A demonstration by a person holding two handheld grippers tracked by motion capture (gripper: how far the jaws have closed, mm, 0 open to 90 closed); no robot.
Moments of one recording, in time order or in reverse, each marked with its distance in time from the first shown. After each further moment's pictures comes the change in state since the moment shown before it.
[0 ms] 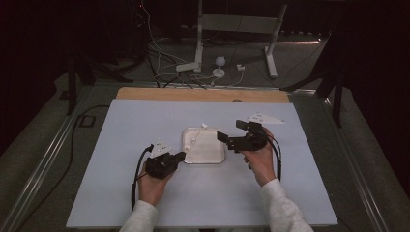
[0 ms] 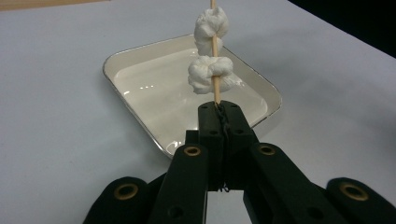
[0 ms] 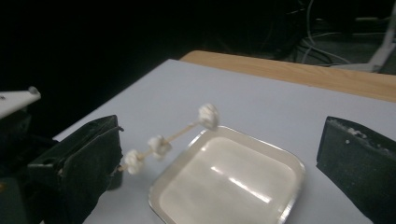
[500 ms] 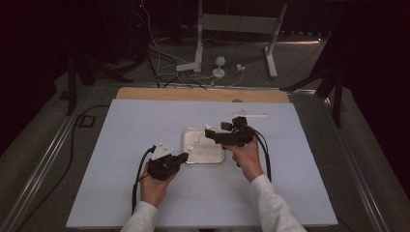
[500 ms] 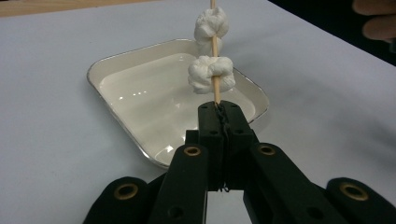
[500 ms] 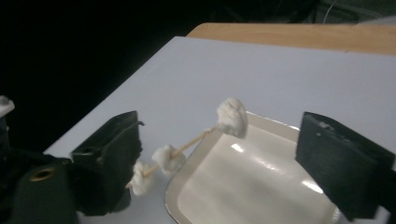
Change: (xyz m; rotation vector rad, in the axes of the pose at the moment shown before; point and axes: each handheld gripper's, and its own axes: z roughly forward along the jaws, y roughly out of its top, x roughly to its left) left arm -0.005 -0.001 0.001 -0.018 -0.032 0.019; right arm 0.003 0.002 0.042 0.121 0.038 0.107
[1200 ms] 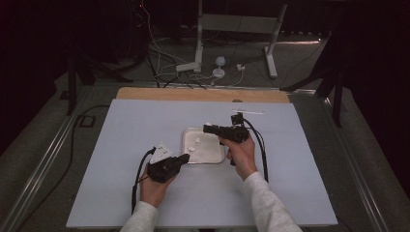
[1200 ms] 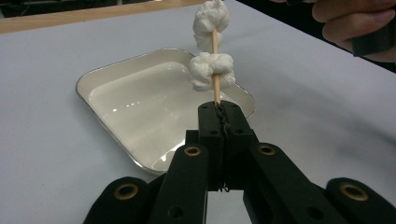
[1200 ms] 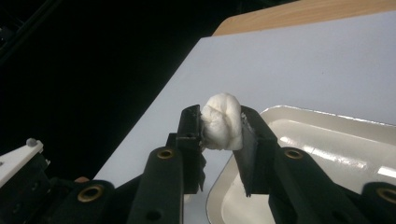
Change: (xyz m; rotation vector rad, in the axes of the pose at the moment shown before) left arm -0.003 -0.003 -0.004 -0.041 -0.039 0.045; right arm -0.014 0.000 0.017 0.007 0.161 0.219
